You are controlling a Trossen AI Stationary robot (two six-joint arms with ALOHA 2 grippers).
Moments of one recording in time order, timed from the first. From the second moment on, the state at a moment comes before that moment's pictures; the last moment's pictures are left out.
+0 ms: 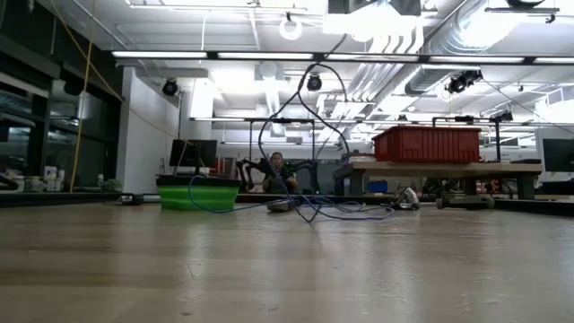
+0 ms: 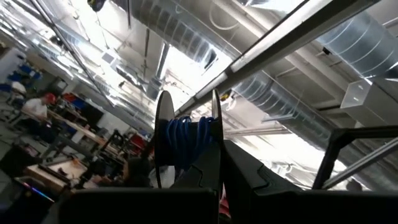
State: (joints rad) left arm 0.69 1.60 1.79 0.52 0.52 -1.02; right arm 0.14 1.46 1.96 -0.96 0.37 0.06
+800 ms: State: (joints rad) left arm 0.63 1.59 1.79 0.66 0.54 -1.20; right arm 0.07 1.47 1.96 -0.96 0.49 0.18
